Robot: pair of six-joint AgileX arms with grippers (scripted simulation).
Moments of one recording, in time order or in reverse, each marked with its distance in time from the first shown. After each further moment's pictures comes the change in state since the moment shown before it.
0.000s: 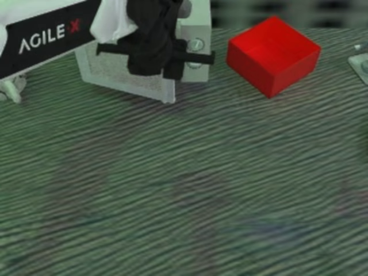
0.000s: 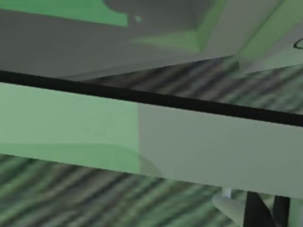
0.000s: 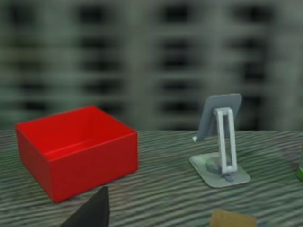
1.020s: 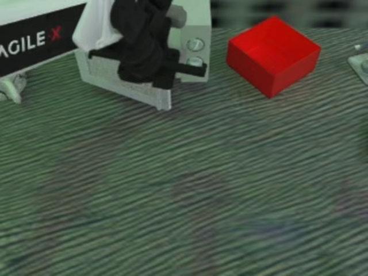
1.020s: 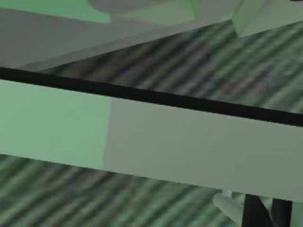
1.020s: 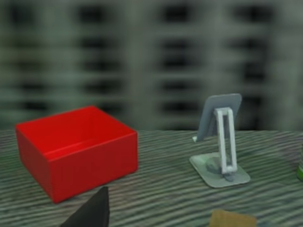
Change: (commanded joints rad) left arm 0.020 -0.075 -0.124 0.048 0.059 0.107; right arm 0.000 0.000 0.000 0.000 0.000 0.000
